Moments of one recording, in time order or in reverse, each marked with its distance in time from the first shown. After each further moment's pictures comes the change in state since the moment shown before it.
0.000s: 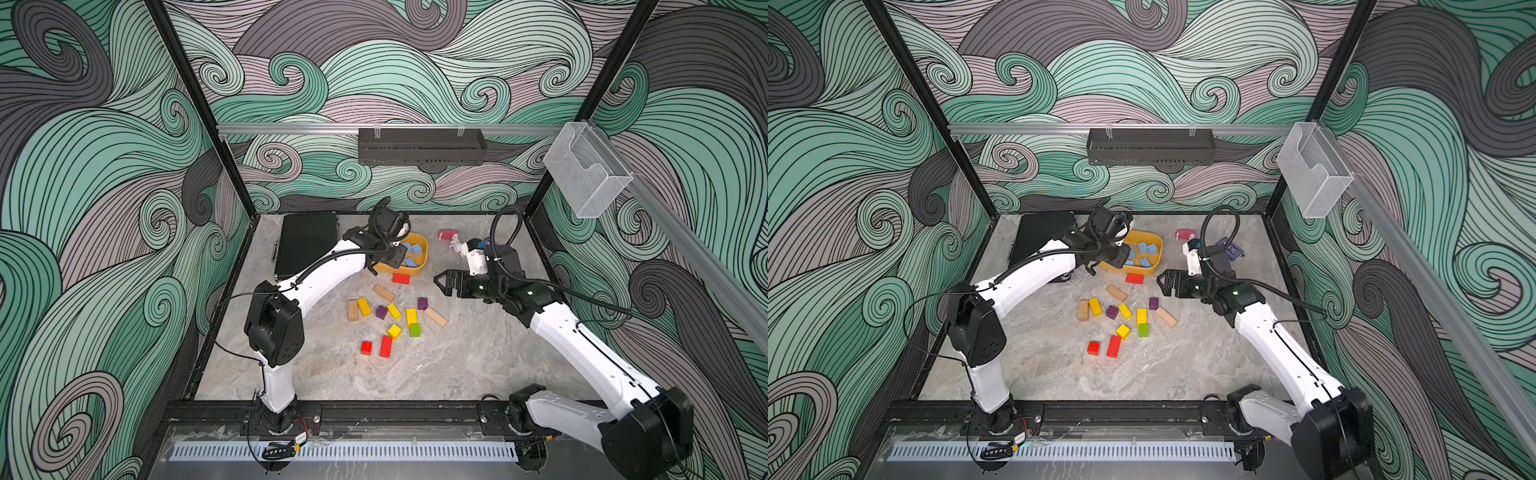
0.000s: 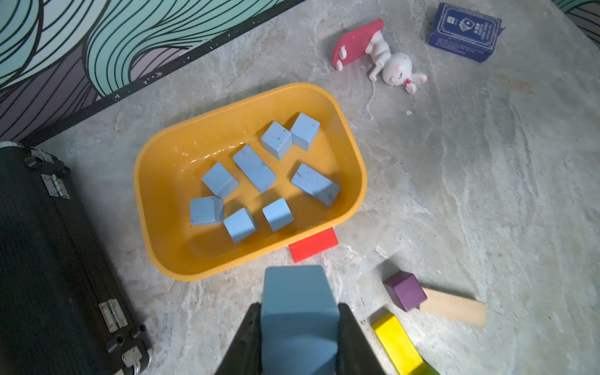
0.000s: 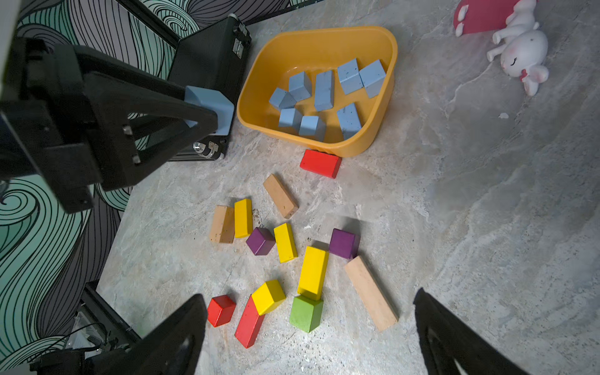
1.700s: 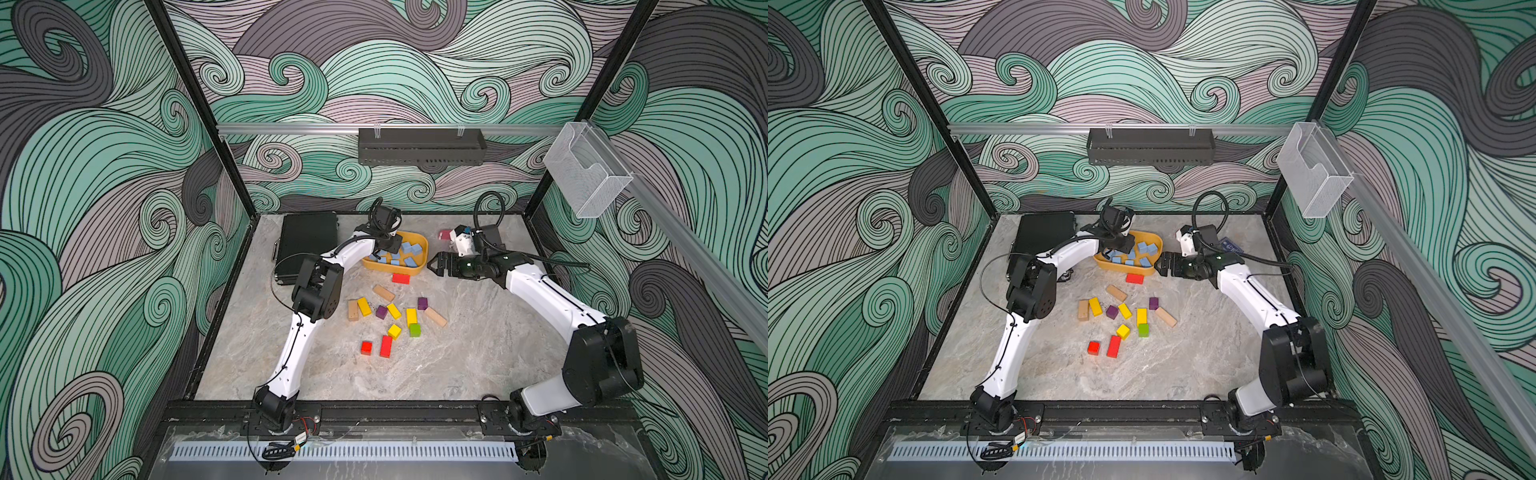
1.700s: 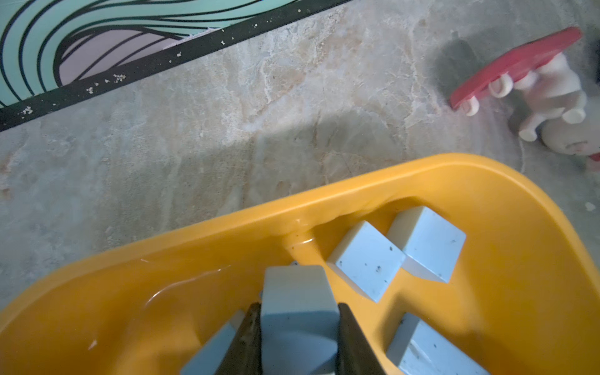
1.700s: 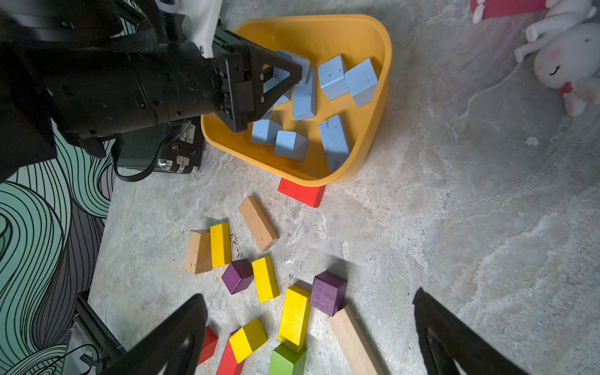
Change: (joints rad) left arm 0.161 0.564 0.360 0.243 0.115 0.033; right arm -0.082 0.331 0.171 0.025 -0.098 -0.068
